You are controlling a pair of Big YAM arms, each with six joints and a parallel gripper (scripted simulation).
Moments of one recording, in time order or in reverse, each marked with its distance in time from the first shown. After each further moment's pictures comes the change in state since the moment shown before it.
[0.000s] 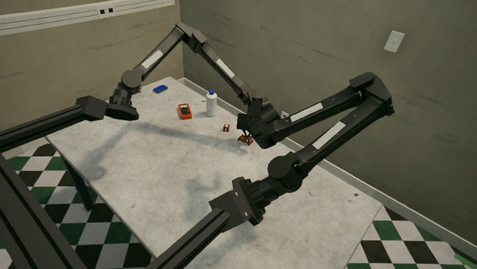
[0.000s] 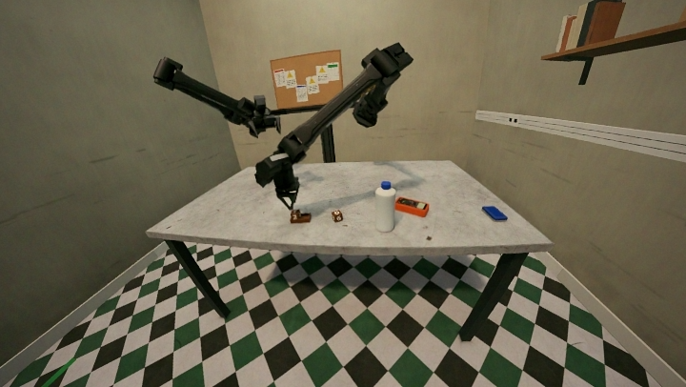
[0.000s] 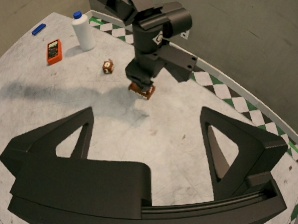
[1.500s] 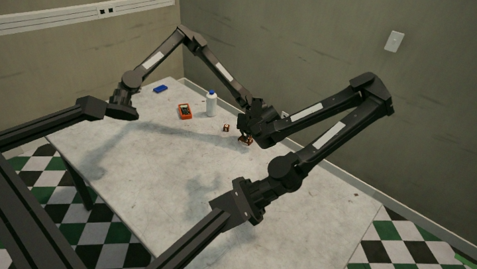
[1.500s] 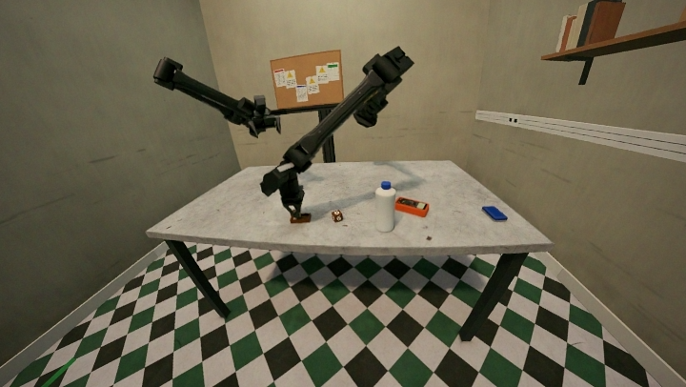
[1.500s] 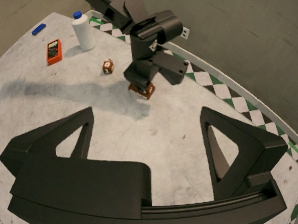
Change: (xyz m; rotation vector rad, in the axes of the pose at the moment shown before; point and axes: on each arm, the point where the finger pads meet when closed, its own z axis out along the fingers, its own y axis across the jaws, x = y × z) left arm 0.016 0.009 0.033 -0.002 0.008 0.001; right arm 0.000 0.000 0.000 0.000 0.000 0.000
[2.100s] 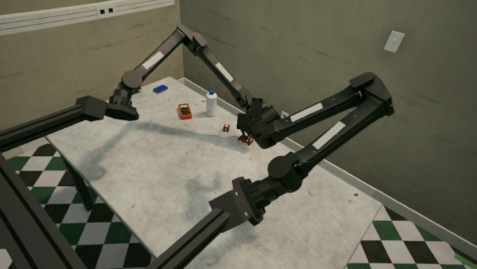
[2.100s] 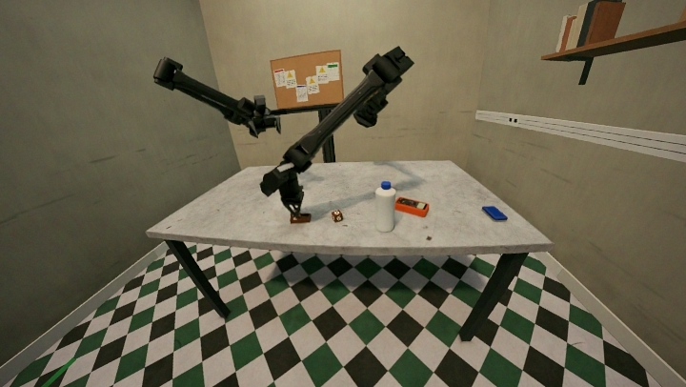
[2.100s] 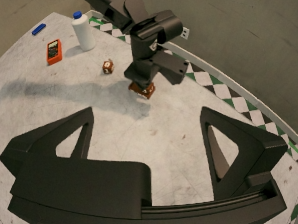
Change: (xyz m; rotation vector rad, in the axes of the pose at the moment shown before) left arm 0.000 0.001 0.000 -0.005 -0.002 -0.006; right arm 0.000 0.000 0.000 0.000 0.000 0.000
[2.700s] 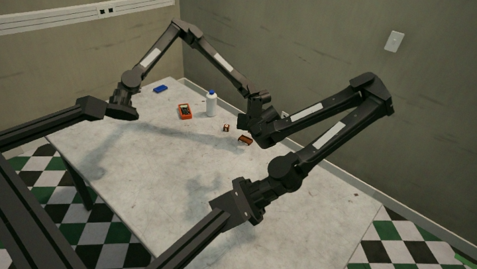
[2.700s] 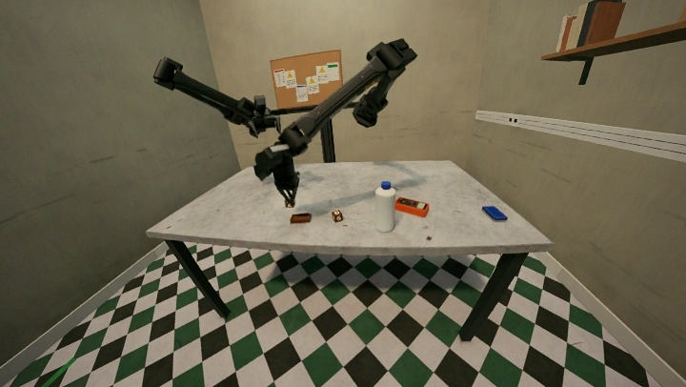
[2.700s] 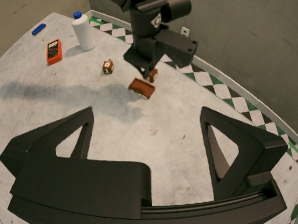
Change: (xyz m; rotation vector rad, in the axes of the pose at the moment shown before) left arm -0.008 0.007 -0.064 -0.022 -0.025 0.013; right arm 0.000 0.000 0.000 0.000 0.000 0.000
